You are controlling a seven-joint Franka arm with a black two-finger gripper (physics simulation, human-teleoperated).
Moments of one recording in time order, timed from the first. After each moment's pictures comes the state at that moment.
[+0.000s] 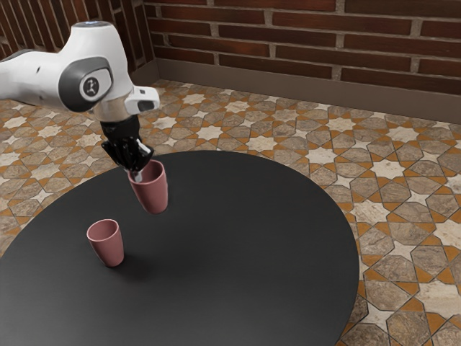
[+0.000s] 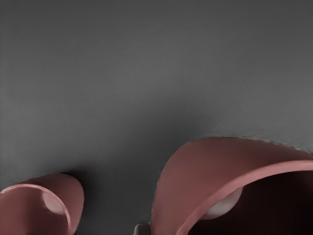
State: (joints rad) arm -0.01 -0.08 0.04 -1.99 -0.01 1.89 0.03
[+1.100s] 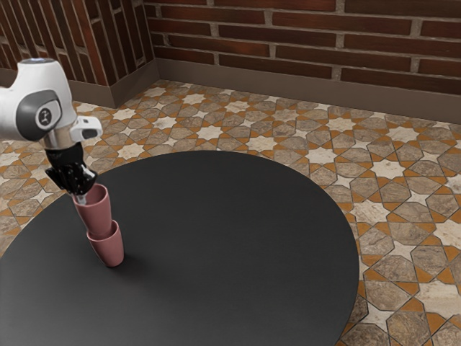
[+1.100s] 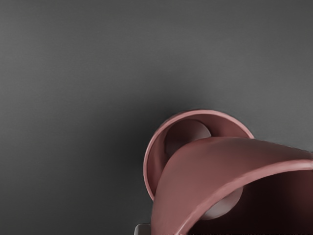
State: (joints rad) arm 0.16 -0.11 0.13 -2.18 0.05 1.99 0.12
